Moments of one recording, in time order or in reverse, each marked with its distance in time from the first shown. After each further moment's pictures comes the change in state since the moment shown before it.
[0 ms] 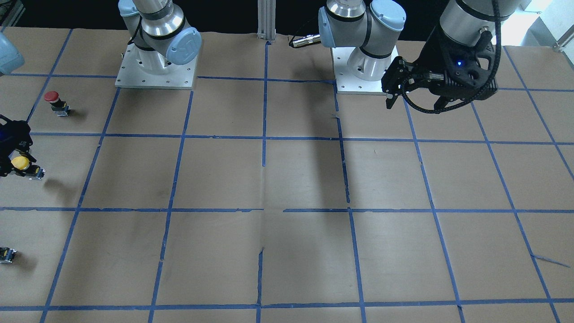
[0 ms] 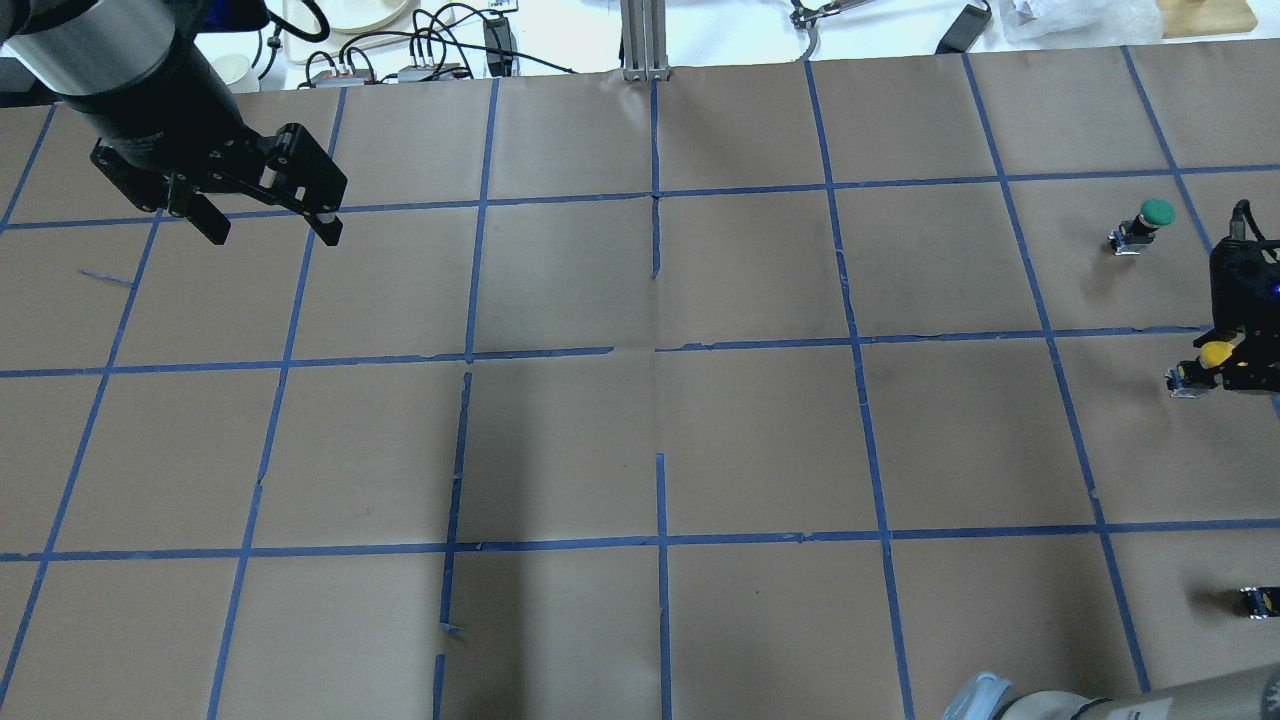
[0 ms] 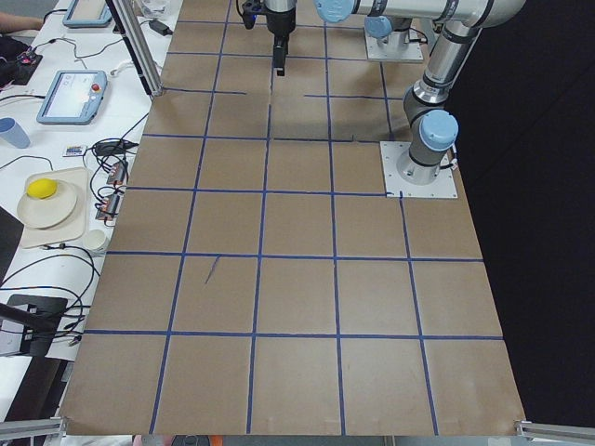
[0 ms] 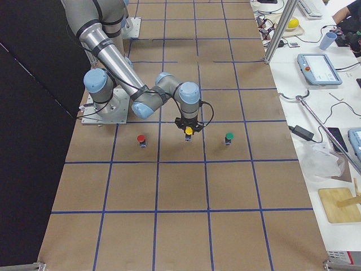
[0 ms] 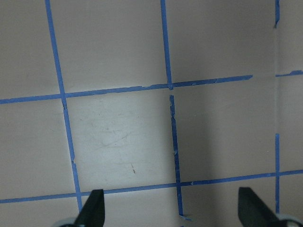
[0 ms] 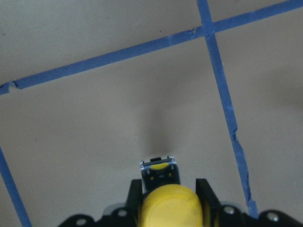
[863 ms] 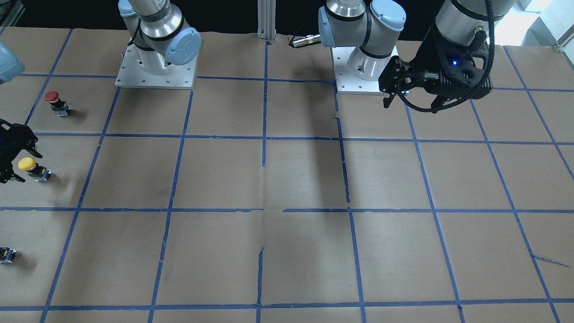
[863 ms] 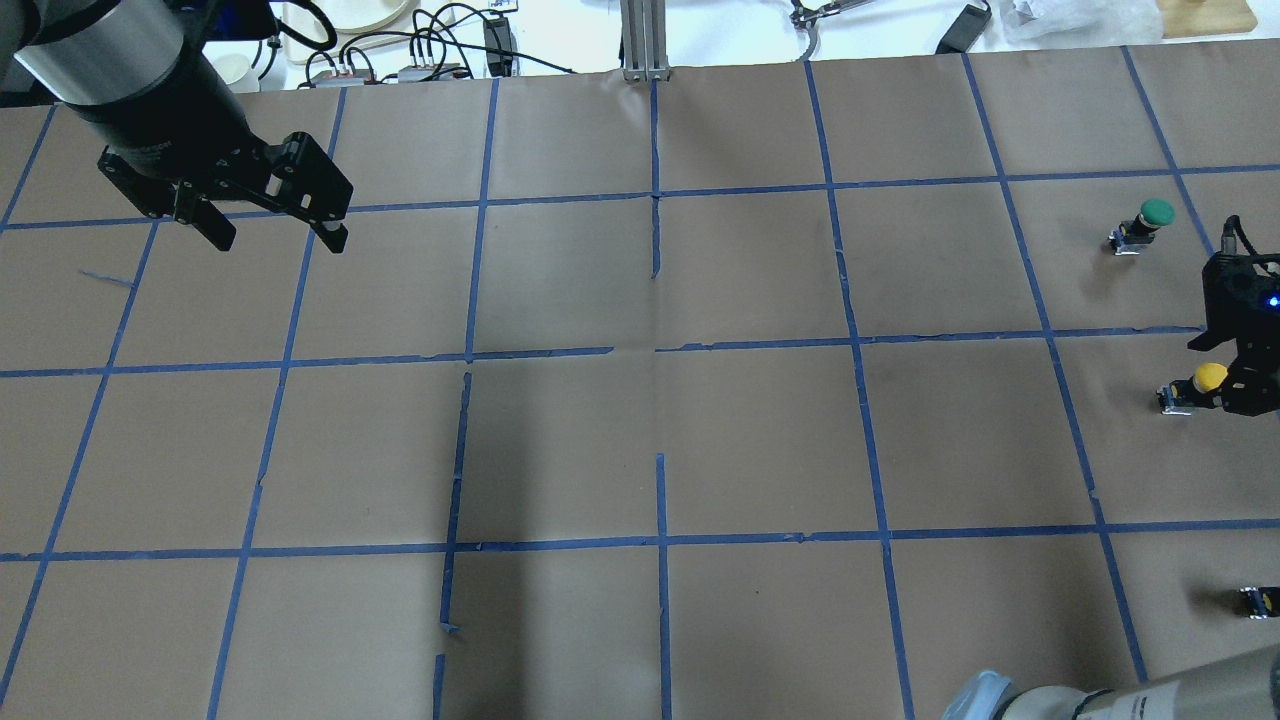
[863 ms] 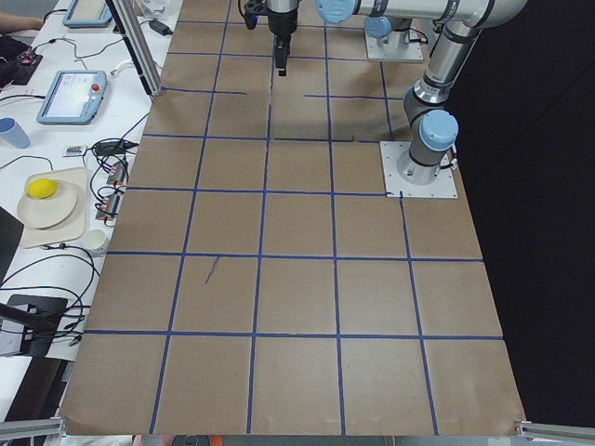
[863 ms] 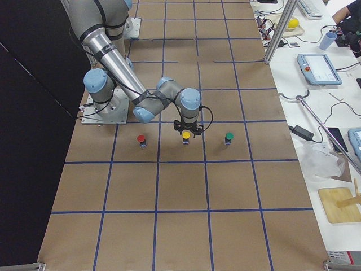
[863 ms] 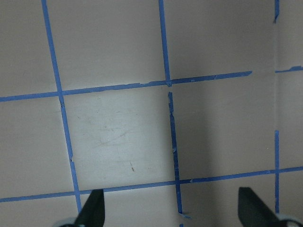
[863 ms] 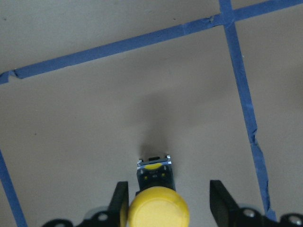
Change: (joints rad) left arm -0.007 0.011 -0.019 0.016 0.001 0.001; right arm -0.006 0.039 -0.004 0.001 -0.012 0.005
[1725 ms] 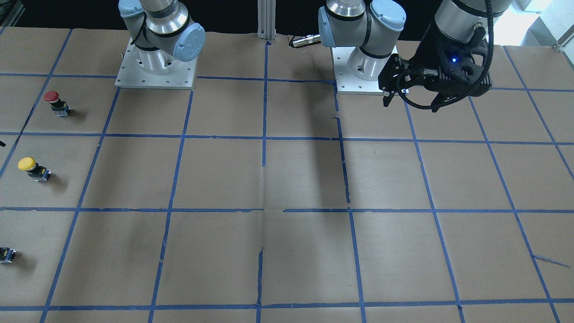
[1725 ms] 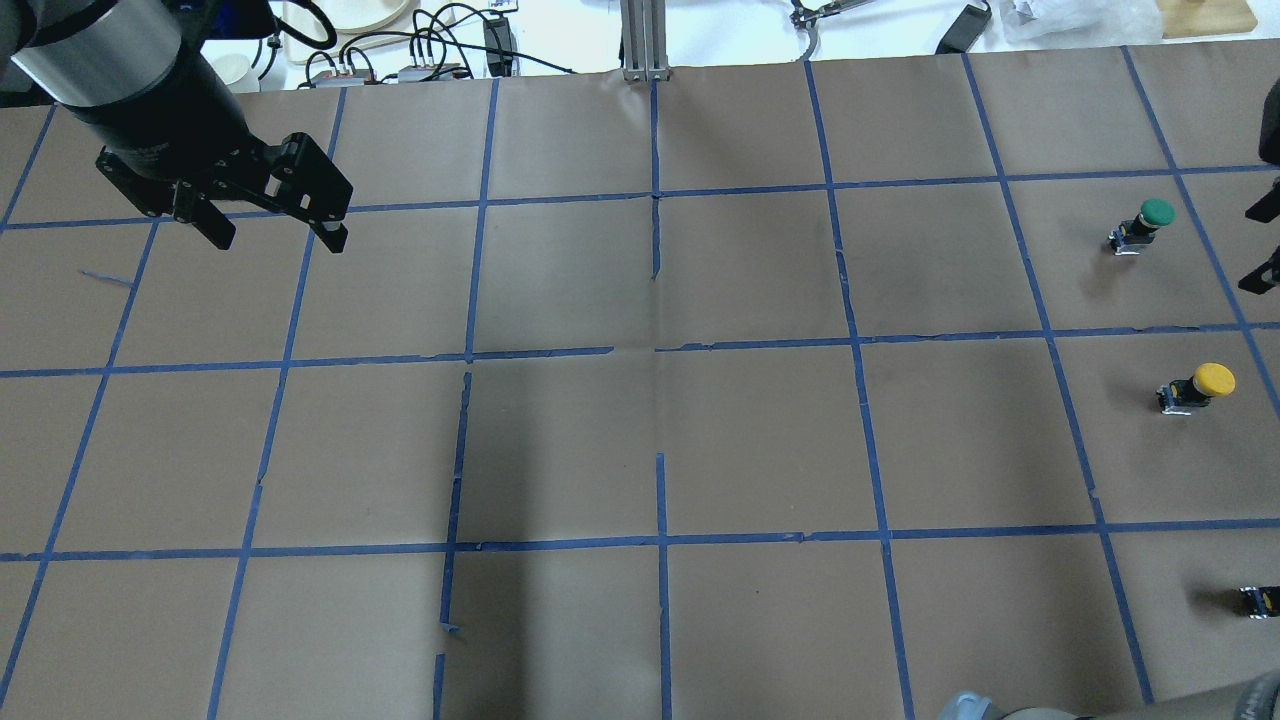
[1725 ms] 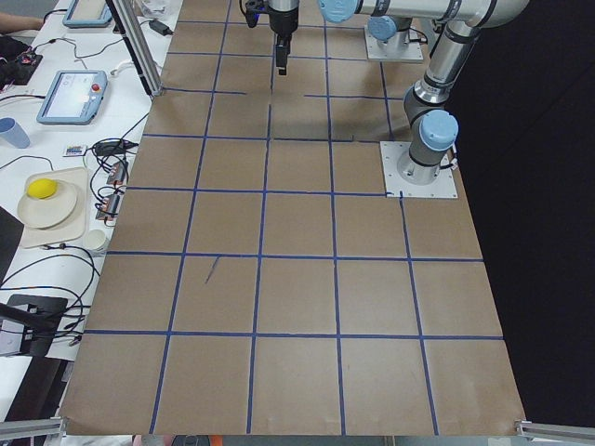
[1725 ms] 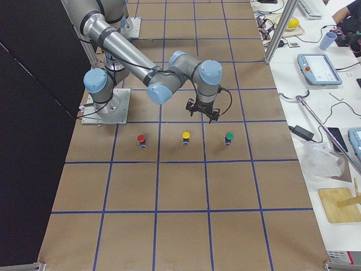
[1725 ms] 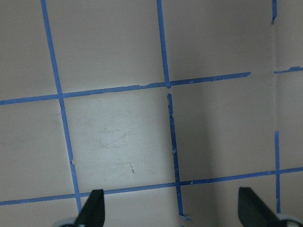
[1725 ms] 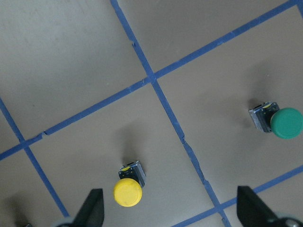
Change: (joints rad) left arm -0.002 0.009 -0.004 0.005 0.000 0.007; right arm 0.153 -0.034 -0.442 0.519 -0.001 0.395
